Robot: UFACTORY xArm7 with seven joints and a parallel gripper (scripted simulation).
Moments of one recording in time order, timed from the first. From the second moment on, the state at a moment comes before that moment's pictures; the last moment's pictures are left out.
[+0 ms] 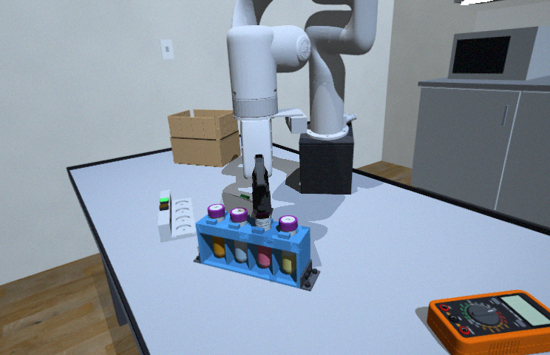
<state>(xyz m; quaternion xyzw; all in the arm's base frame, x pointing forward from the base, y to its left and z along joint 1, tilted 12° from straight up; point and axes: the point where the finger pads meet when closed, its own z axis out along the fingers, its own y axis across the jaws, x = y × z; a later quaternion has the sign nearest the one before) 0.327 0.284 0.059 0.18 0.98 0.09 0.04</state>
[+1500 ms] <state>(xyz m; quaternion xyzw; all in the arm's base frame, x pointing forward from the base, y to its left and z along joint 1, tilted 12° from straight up) 0.330 0.288 0.041 0.18 0.98 0.09 0.04</state>
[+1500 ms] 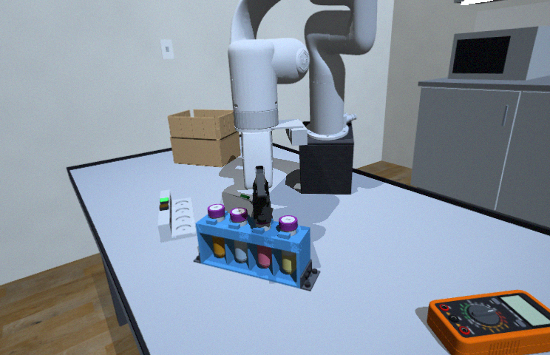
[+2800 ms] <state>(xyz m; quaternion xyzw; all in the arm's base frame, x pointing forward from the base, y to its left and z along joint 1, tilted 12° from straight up) 0.331 0.289 0.035 0.23 0.97 0.10 0.04</state>
